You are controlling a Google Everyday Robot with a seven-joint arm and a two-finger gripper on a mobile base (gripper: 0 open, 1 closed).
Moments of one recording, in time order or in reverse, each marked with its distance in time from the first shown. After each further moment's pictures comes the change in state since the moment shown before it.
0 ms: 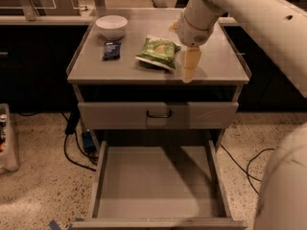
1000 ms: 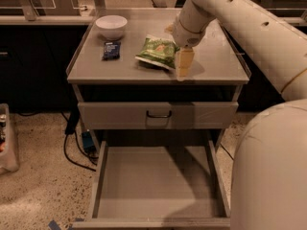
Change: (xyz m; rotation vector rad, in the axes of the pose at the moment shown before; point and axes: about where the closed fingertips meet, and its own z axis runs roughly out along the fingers) arm 0.003 -0.029 0.039 0.015 -0.028 -0.007
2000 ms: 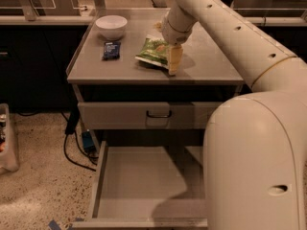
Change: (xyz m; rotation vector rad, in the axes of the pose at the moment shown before) arm -0.009 -0.048 0.040 0.069 -0.004 -0.128
